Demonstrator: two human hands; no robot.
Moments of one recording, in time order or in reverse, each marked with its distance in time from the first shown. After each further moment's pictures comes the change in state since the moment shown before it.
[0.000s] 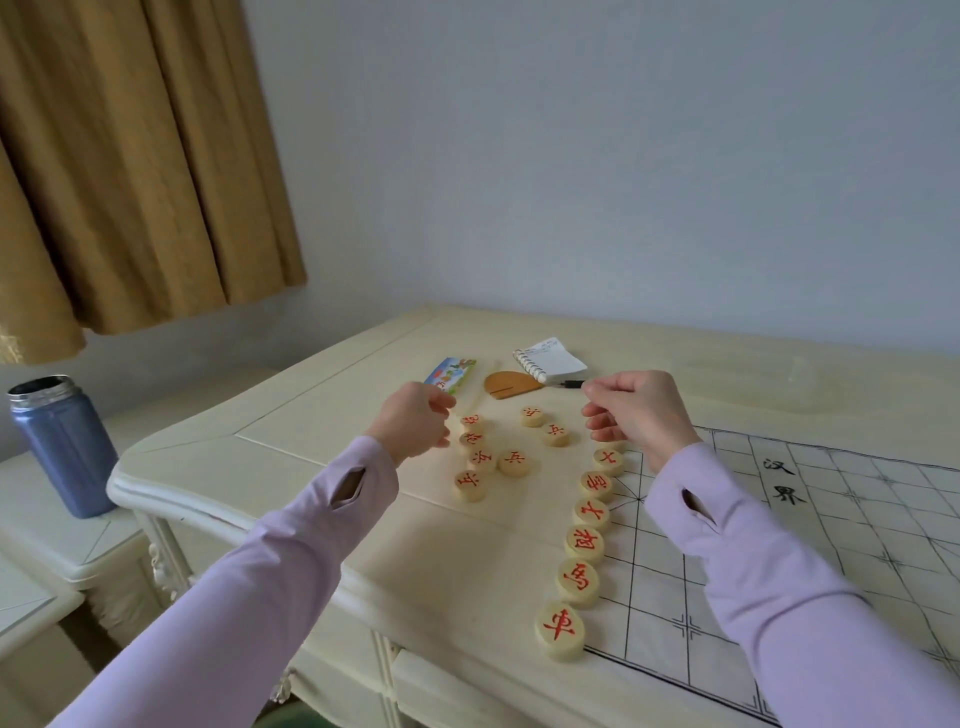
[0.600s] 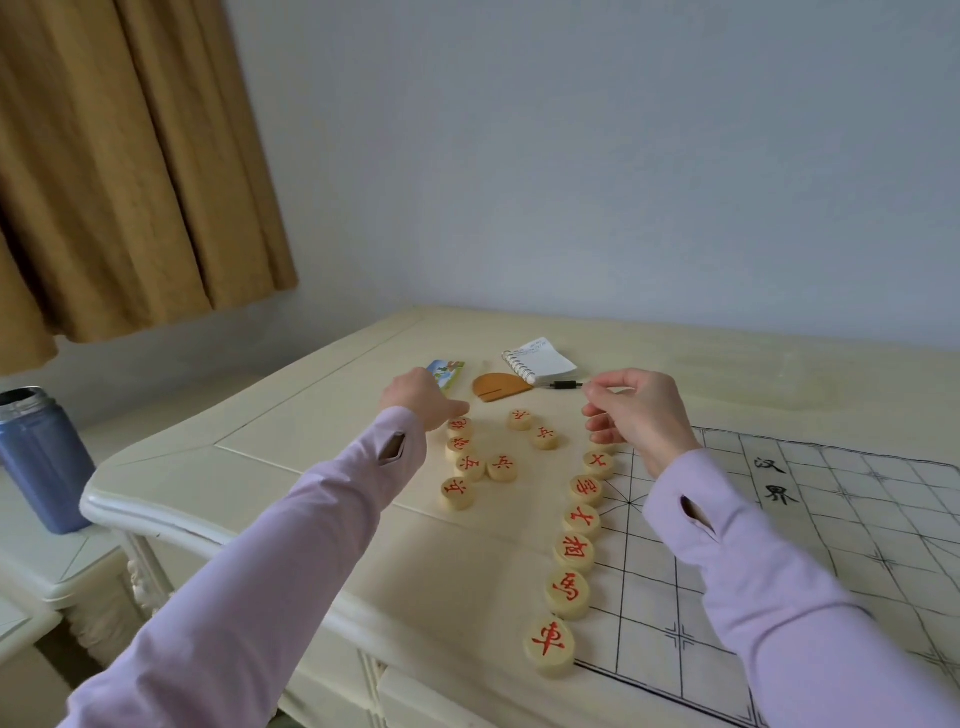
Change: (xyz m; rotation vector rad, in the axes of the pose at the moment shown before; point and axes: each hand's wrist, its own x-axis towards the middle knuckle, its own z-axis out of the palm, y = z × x) left_hand 0.031 0.023 0.010 0.472 0.045 -0.083; right_hand 0.015 0.014 -0.006 0.025 0.065 -0.008
